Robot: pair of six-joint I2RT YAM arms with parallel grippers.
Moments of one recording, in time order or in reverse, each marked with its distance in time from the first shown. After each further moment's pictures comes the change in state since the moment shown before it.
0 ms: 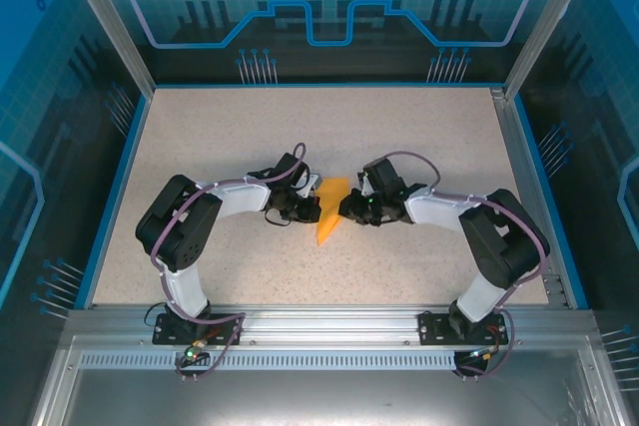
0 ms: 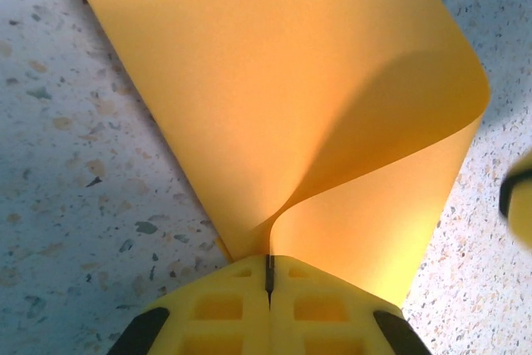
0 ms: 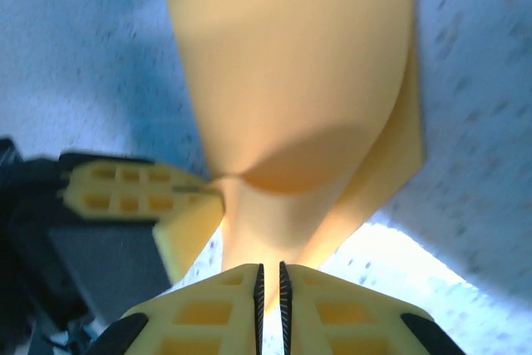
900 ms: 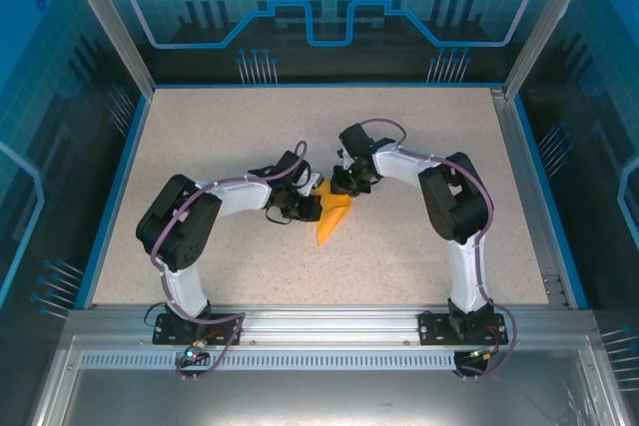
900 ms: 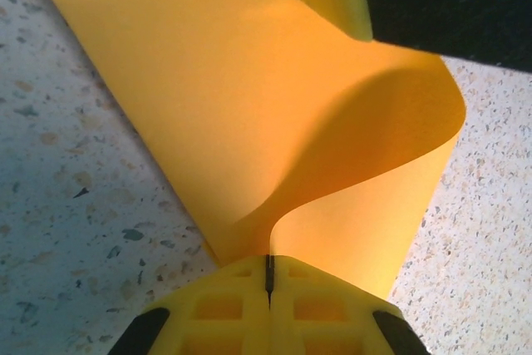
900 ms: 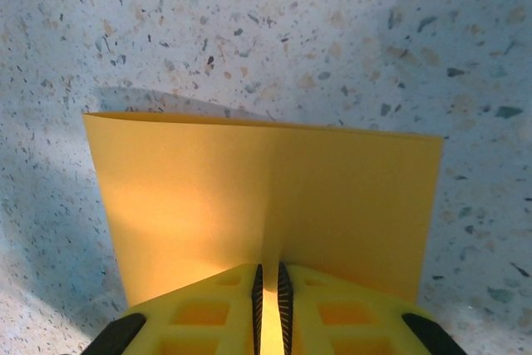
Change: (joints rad) left arm 0.000 0.002 0.032 -0.030 0.007 0.017; right arm -0.024 0.404 0.564 -0.436 0.102 -0.312
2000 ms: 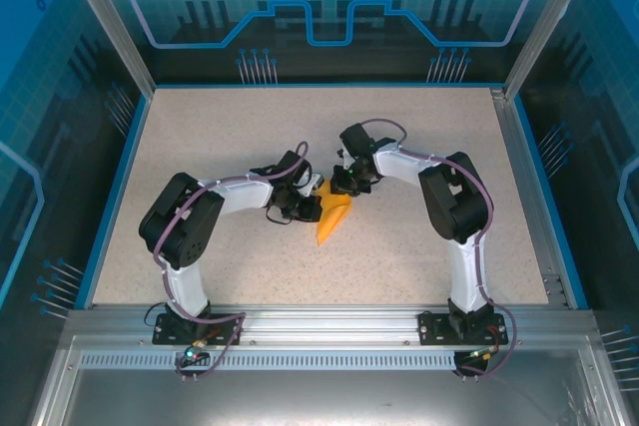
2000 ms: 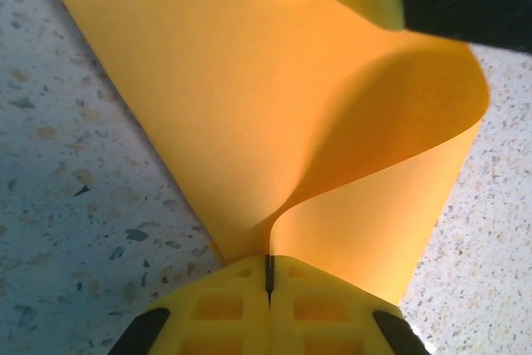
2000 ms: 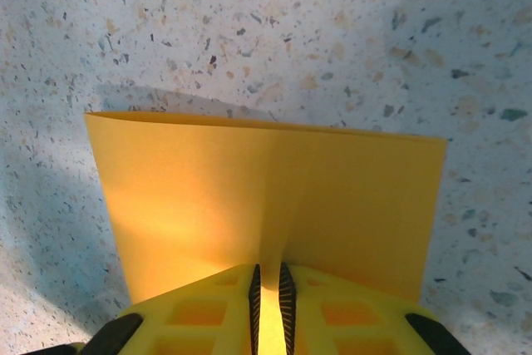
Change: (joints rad) left arm 0.000 0.025 0.014 -0.023 0.002 0.002; right arm -0.005 0.002 0.002 0.000 -0.017 -0.003
